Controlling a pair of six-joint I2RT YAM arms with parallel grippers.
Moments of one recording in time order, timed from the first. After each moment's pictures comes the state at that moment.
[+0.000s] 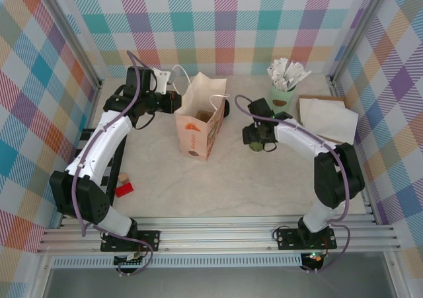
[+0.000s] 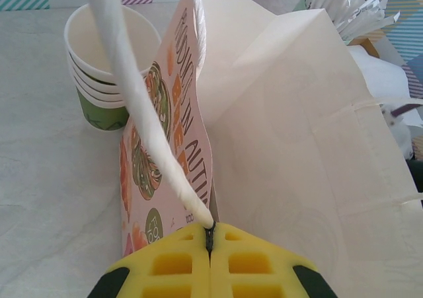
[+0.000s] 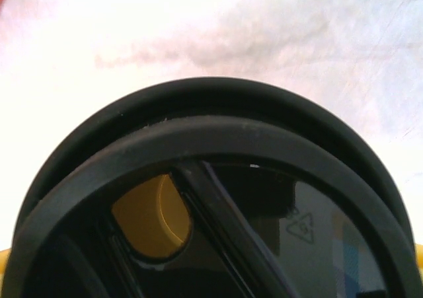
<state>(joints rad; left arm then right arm) -0.26 1.52 1.50 -0.66 0.42 -0.15 0.48 1.67 1.19 -0.68 0.19 0.33</state>
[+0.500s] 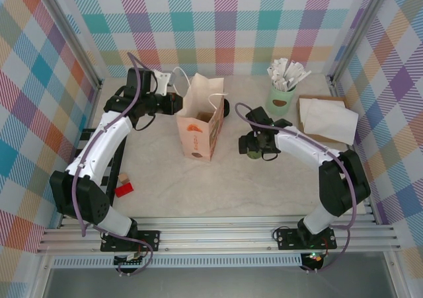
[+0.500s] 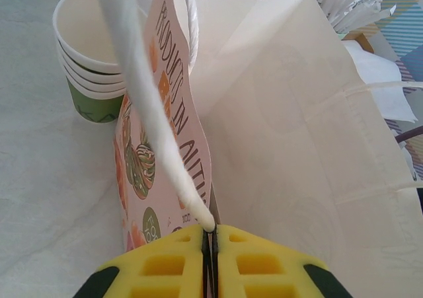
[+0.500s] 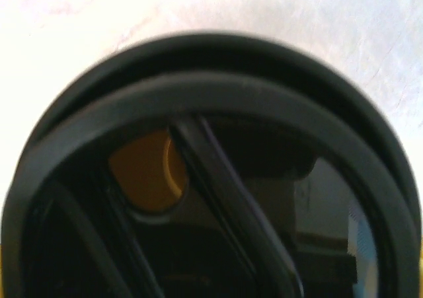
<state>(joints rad) -0.26 1.51 1.49 -0.66 0.44 -0.16 0.51 1.60 1.14 -0.76 0.11 0.45</state>
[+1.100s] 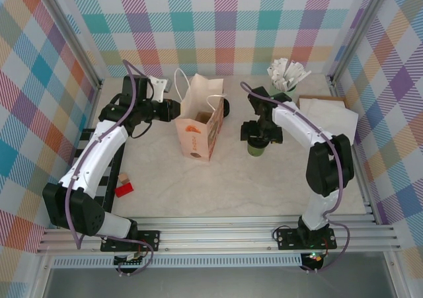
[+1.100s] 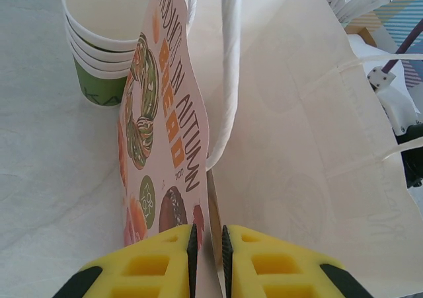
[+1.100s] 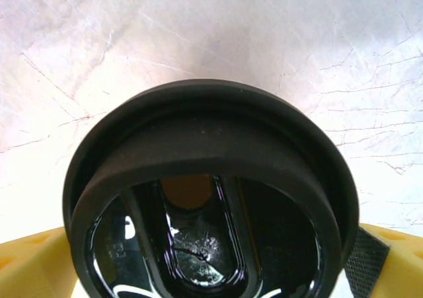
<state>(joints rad) -0.26 1.42 1.39 -0.66 0.41 -0.16 0.43 1.82 1.53 -1.14 0.02 0.48</state>
